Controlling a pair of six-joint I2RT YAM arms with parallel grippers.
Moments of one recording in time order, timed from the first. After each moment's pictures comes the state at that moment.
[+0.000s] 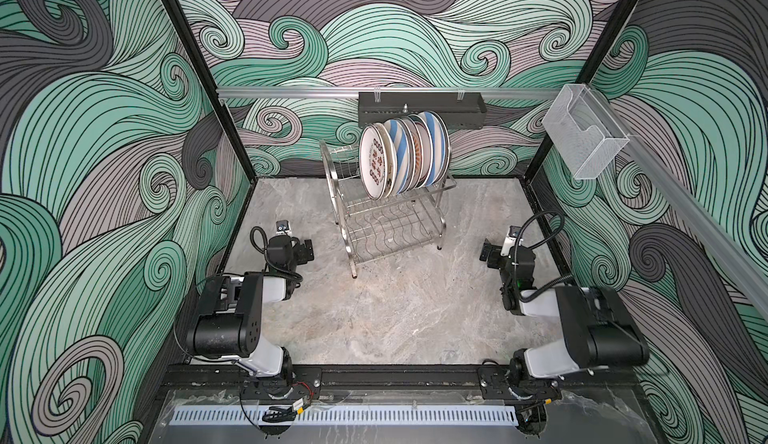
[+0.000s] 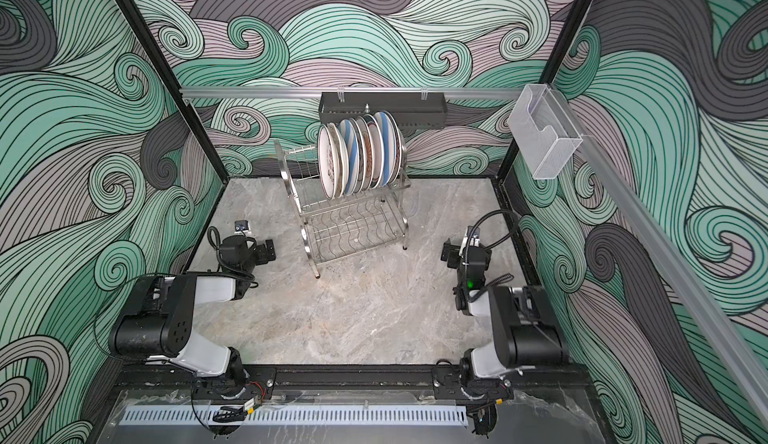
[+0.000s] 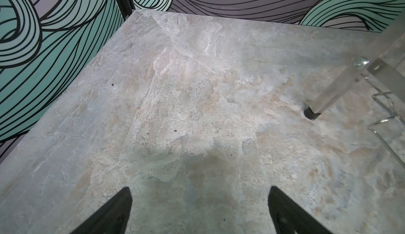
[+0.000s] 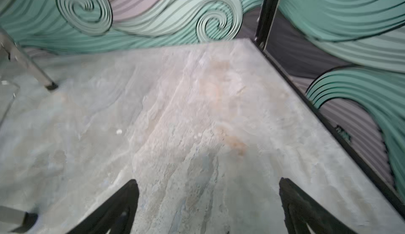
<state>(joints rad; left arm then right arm) 0.05 1.54 0.45 0.58 -0.14 -0.07 0.02 1.54 0.34 0.77 0.16 0.02</state>
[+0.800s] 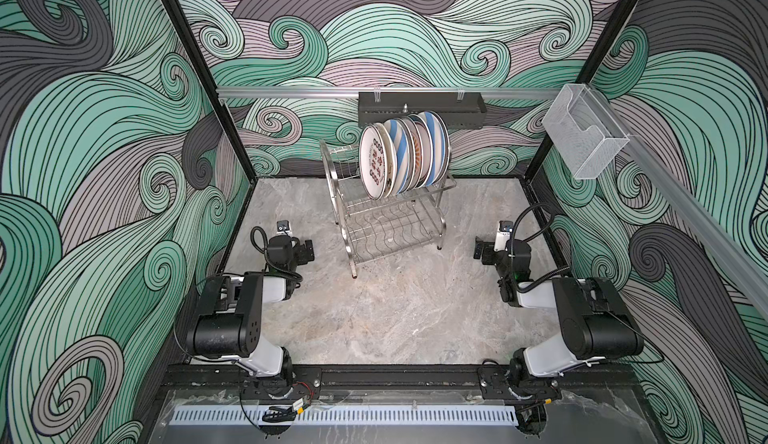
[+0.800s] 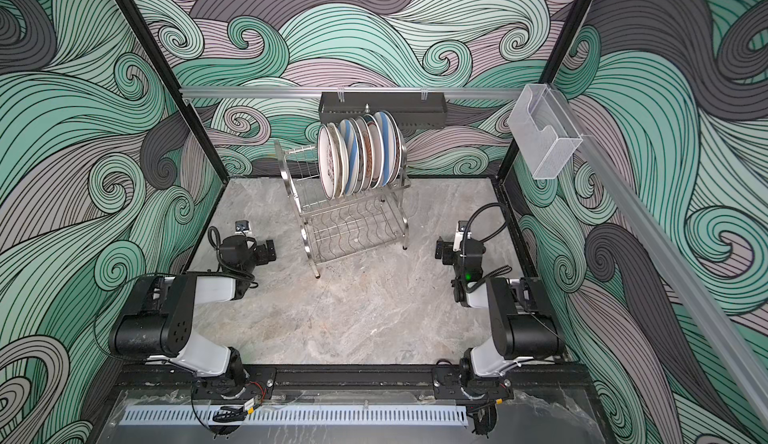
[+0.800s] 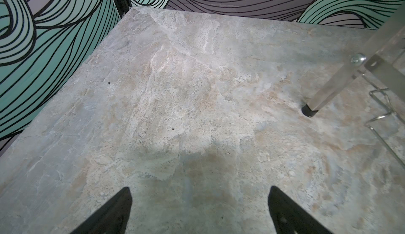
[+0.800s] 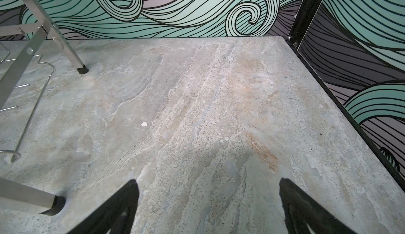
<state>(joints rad) 0.05 1.54 0.45 0.57 -0.13 -0.07 0.03 1.55 0.39 0.76 0.07 -0.02</state>
